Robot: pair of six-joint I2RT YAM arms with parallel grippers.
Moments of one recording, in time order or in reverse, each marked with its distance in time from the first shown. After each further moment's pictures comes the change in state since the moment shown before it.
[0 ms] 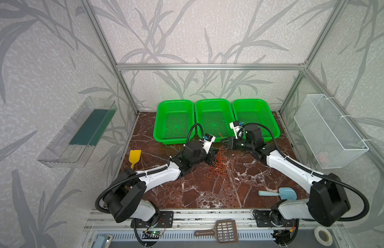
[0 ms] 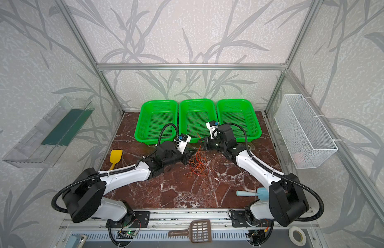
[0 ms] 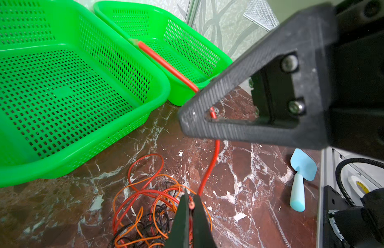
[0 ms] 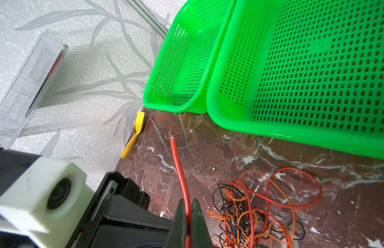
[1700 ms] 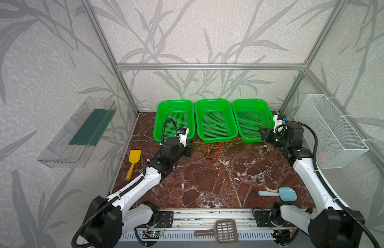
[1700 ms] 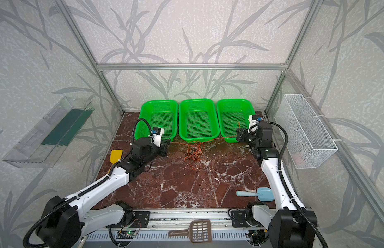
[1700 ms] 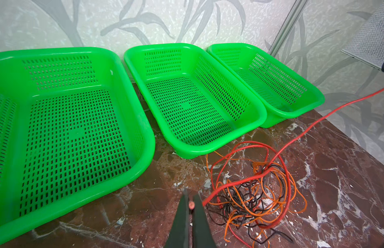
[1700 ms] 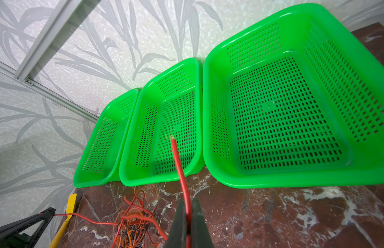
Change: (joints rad) left arm 0.278 -0.319 -0.075 -0.242 -0.193 0.098; right arm -0.500 -0.243 -0.029 -0.185 0.085 -0.147
